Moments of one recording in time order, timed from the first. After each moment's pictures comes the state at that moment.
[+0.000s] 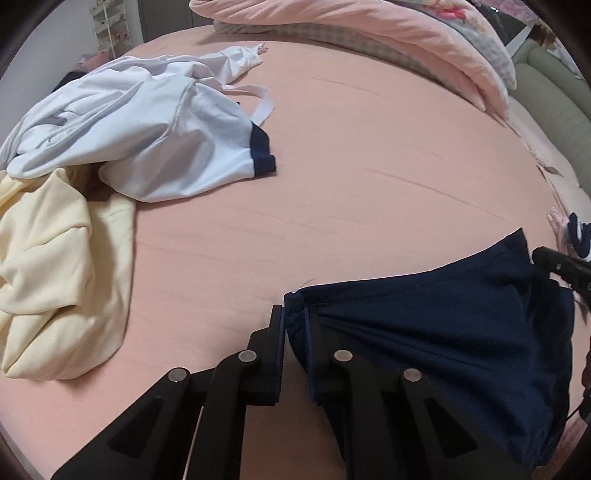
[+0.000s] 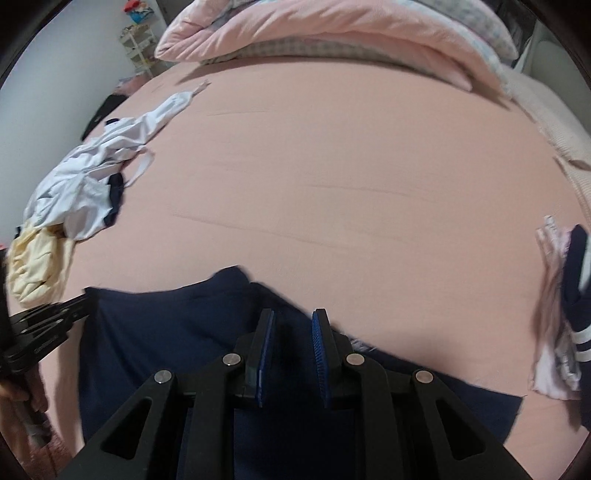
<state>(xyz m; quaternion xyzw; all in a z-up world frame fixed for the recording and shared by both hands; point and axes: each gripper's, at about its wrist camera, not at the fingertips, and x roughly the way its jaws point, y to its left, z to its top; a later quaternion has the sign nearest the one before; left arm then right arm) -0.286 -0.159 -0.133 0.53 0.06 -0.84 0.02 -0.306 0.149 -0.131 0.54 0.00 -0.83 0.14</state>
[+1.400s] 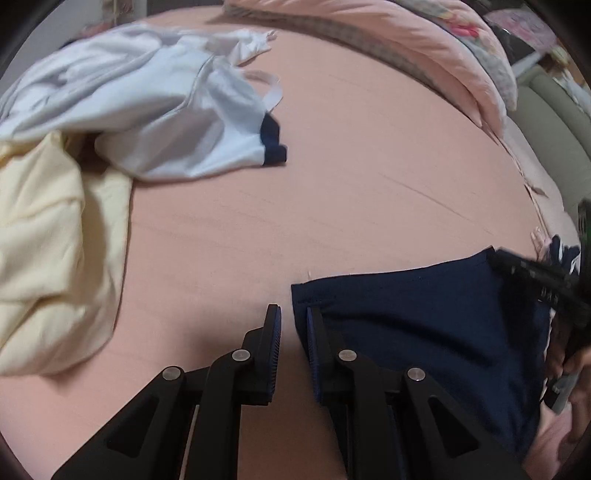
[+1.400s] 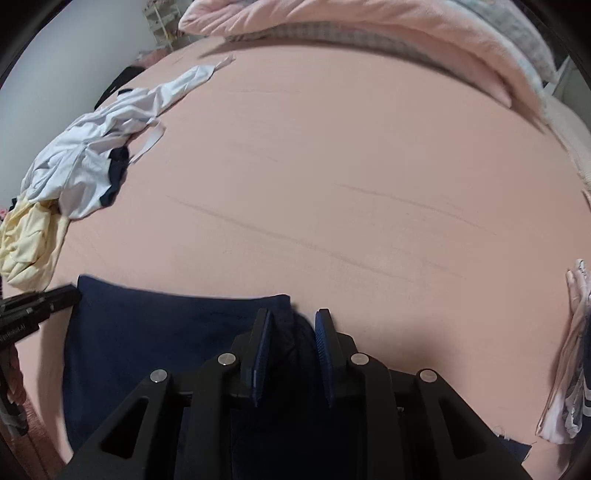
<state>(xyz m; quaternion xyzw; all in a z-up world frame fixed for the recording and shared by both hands) -0.292 -0.194 -0.131 0.54 0.12 -0.83 -0.01 -0.333 0.115 -0.153 0.54 0.05 -0.82 0.16</state>
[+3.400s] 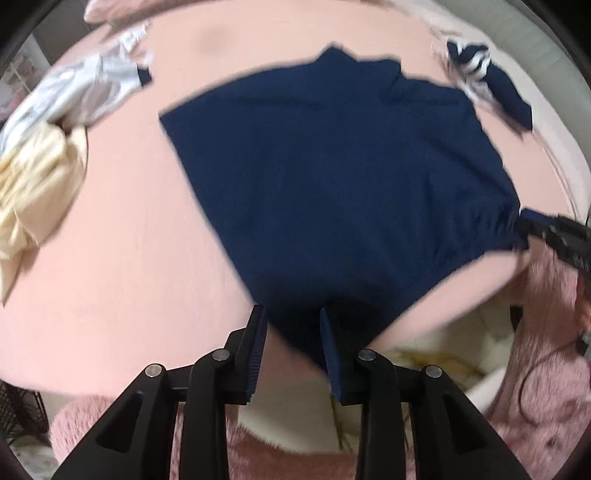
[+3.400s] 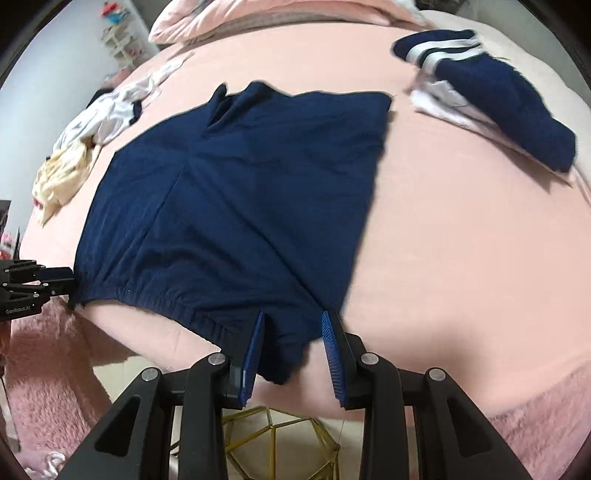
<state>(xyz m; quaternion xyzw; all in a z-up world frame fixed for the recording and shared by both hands) -0.161 -0.094 -0.093 0.62 -0.05 -0.78 -0.12 -0.065 0.244 -0.129 0.57 -0.04 -0.82 0.11</state>
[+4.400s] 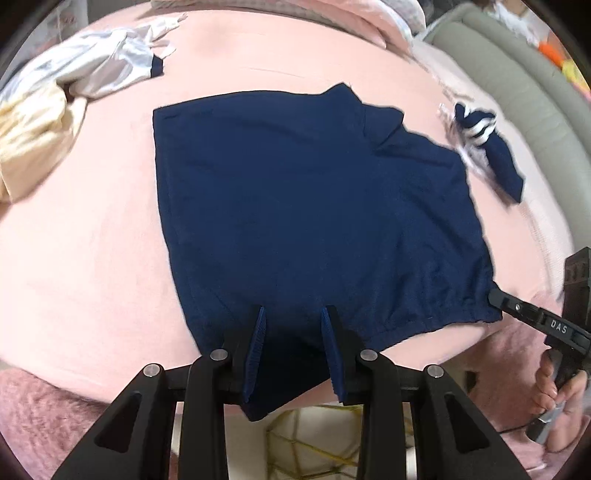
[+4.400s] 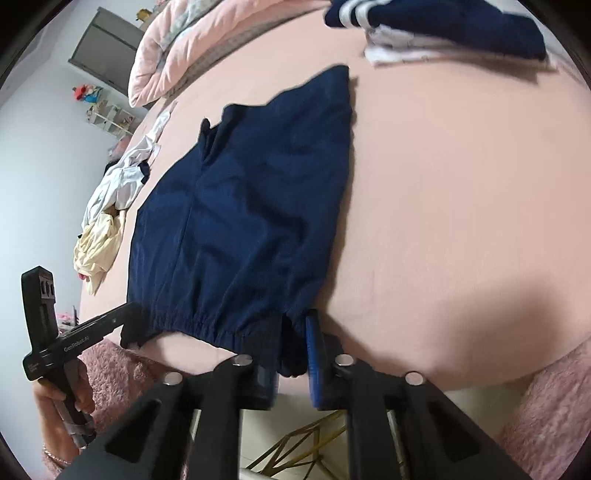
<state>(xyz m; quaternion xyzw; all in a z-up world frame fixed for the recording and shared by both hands) -0.110 -0.098 -0.096 0.58 0.10 -0.80 -0.11 -0.071 0.275 -0.155 0.55 -0.24 -0.79 0.13</state>
